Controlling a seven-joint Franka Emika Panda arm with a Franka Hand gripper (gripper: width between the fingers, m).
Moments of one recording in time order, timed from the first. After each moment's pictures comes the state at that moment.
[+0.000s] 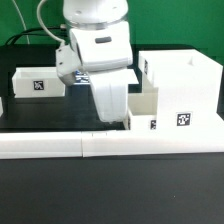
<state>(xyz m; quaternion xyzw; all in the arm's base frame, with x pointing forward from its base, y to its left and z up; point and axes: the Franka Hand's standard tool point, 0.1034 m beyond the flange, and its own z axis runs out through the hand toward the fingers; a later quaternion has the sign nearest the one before) 0.574 -0.001 0.027 -0.67 -0.73 0.04 0.11</state>
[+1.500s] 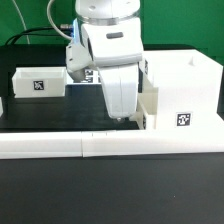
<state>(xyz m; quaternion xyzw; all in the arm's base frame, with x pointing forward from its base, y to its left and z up) 0.572 0.005 0.029 -0.68 -0.72 0.04 0.10</state>
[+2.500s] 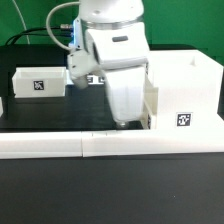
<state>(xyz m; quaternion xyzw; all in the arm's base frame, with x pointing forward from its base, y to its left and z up) 0.573 -0.011 0.021 -0.67 -0.73 0.01 0.07</state>
